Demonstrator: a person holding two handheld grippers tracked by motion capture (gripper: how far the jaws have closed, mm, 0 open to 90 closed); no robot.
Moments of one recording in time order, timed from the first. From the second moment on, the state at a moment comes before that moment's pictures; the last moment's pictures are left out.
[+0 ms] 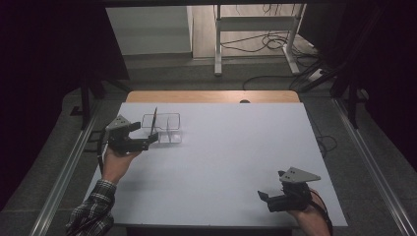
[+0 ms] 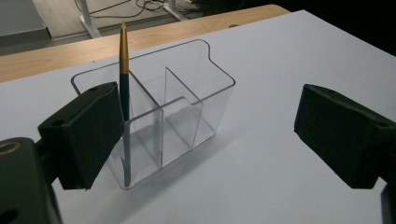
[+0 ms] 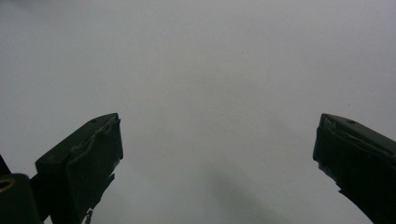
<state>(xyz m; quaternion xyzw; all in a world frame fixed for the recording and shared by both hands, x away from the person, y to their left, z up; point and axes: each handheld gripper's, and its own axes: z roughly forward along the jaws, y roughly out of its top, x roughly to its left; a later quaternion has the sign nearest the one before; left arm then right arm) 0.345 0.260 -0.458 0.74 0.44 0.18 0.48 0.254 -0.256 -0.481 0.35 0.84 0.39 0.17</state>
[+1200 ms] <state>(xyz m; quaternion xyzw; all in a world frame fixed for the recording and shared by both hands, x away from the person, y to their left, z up) 0.320 0.245 -0.460 0.75 0.42 0.15 0.48 0.253 -0.256 -0.480 0.35 0.84 0.39 0.18</state>
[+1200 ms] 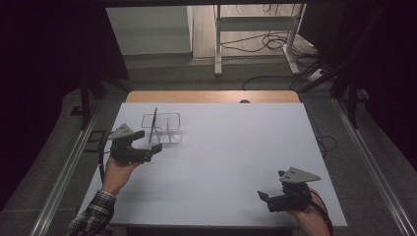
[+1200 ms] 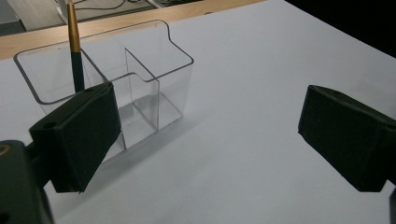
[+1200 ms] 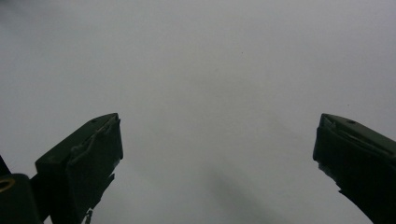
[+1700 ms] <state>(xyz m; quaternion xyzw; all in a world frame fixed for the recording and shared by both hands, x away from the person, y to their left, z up) 0.310 0.242 -0.461 0.75 0.42 0.16 0.48 0.253 -0.256 -0.480 0.35 0.84 0.39 0.18</state>
